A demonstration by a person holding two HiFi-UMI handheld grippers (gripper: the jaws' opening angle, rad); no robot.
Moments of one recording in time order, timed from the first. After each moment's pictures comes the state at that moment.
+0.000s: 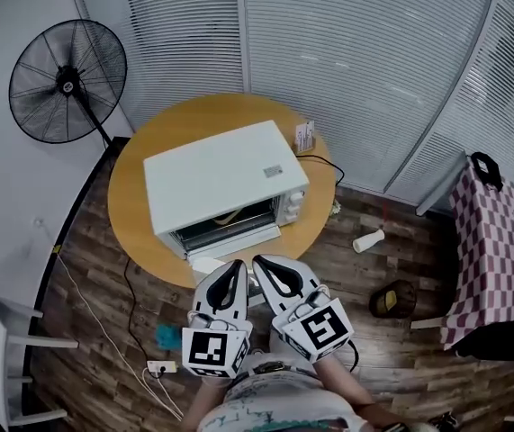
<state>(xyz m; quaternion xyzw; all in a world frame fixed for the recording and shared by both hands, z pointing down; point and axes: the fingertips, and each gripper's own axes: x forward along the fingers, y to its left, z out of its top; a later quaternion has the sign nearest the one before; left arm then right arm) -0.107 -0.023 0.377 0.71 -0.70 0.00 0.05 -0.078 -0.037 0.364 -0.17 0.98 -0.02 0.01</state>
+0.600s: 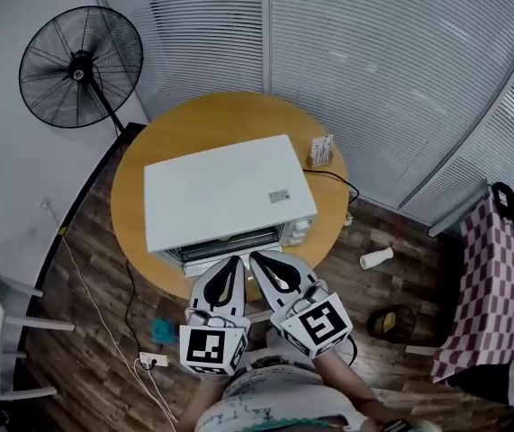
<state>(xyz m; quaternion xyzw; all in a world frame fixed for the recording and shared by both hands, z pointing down) -0.134 -0.103 0.378 0.66 -0.75 0.01 0.06 -0.108 -0.120 0.368 -0.10 0.99 -0.03 0.00</state>
